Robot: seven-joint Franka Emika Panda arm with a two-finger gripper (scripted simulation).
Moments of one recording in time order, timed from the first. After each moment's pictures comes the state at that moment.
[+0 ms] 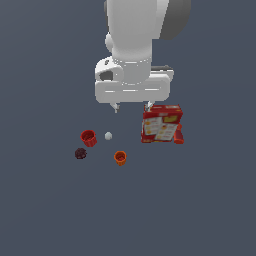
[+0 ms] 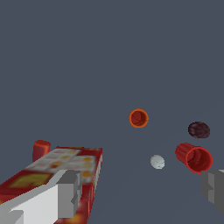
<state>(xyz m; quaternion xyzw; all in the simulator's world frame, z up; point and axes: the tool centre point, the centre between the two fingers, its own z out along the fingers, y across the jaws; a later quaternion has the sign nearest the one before) 0.000 0.014 0.324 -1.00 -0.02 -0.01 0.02</state>
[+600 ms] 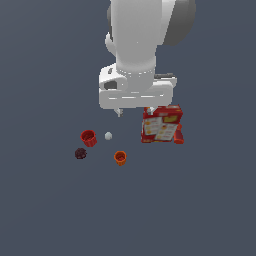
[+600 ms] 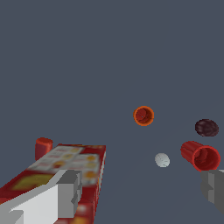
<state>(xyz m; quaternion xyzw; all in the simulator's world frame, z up) 0.006 0.023 0.311 -1.00 -0.02 0.02 0.02</state>
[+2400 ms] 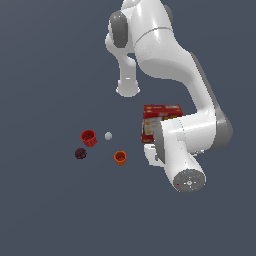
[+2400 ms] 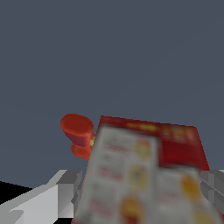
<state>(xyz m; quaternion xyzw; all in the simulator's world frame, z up) 0.002 0.172 0.118 -0.91 -0.03 0.41 0.08</state>
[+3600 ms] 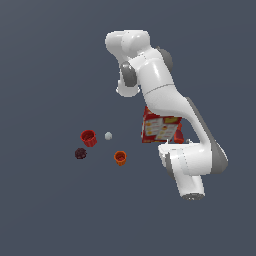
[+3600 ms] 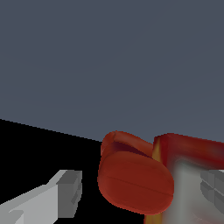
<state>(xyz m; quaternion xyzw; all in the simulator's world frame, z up) -0.057 0.256 0.046 -0.80 -0.03 0.59 0.11</state>
